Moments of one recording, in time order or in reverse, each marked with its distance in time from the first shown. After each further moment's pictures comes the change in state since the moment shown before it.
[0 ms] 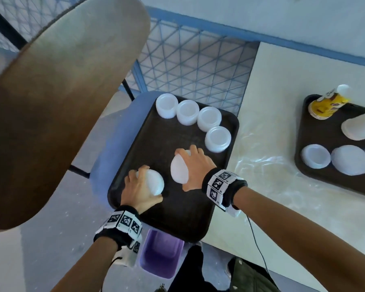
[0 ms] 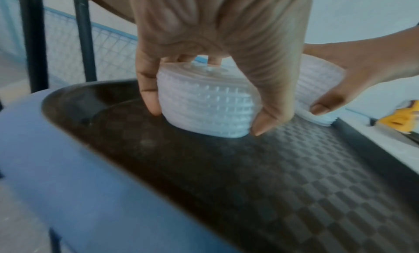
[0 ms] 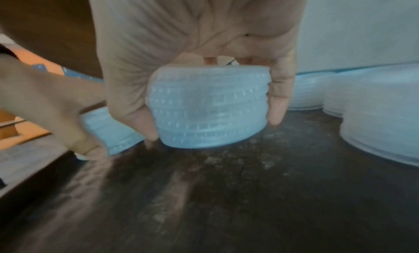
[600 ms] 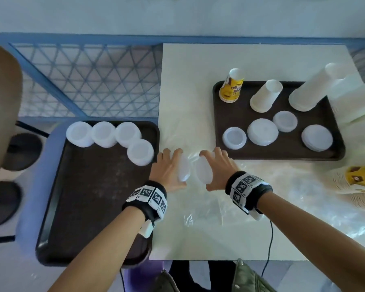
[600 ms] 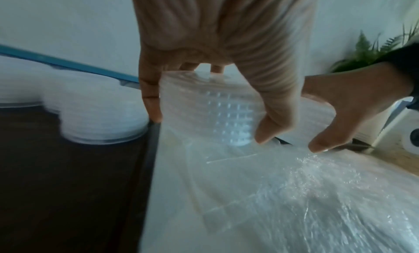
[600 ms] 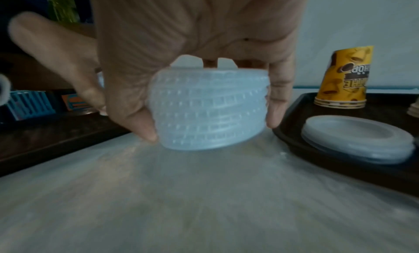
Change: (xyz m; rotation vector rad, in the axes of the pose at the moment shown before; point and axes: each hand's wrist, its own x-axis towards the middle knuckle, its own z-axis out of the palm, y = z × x) left_hand 0.015 0.255 0.072 0.390 -0.163 0.651; right_hand -0.132 0.205 -0.001 0.115 0.103 0.454
